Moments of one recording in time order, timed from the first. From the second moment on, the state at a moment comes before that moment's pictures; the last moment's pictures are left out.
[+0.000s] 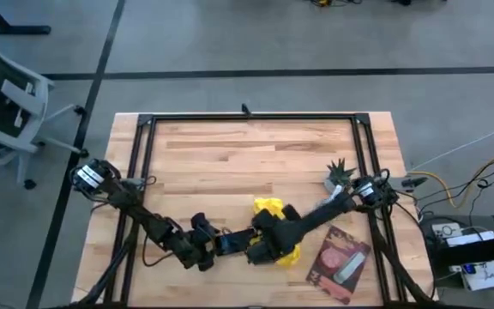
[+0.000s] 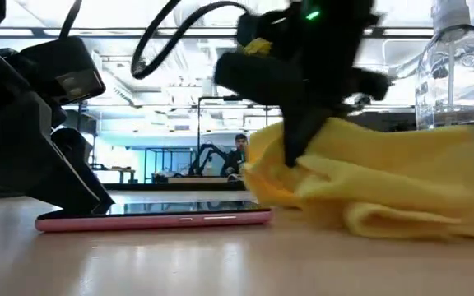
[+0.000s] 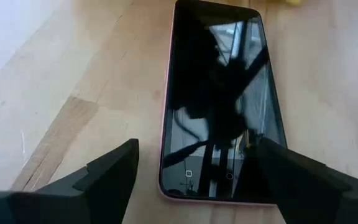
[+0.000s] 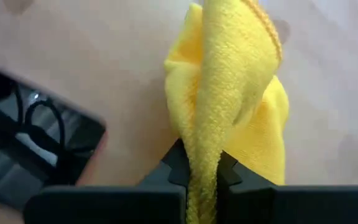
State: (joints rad) left arm -0.69 1.75 0.63 0.18 -0.54 -0.84; right arm 0.38 2.19 1.74 -1.12 0.52 1.22
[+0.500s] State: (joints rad) left arm -0.69 1.75 0.63 0.18 -0.54 -0.85; right arm 0.00 2.19 1.74 -1.04 0.52 0.58
